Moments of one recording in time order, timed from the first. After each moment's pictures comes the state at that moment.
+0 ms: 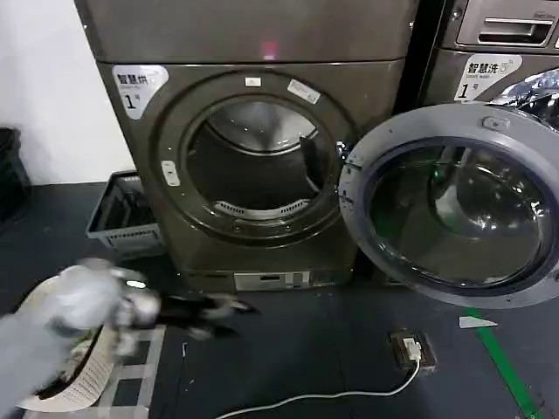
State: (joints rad) left arm 0.66 -0.49 -0.01 -1.91 0.52 -0.83 0.68; right arm -1.75 1.13 2.26 1.27 0.10 0.09 0.17
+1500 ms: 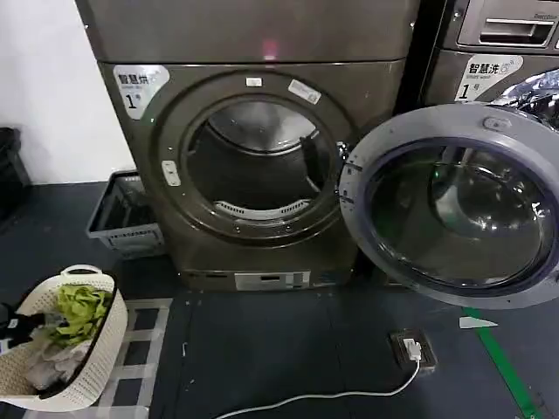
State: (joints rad) left arm 1.10 -0.19 -0.38 -1.57 1.10 -0.82 0.65; right arm -1.67 1.14 2.16 1.27 0.21 0.20 0.09
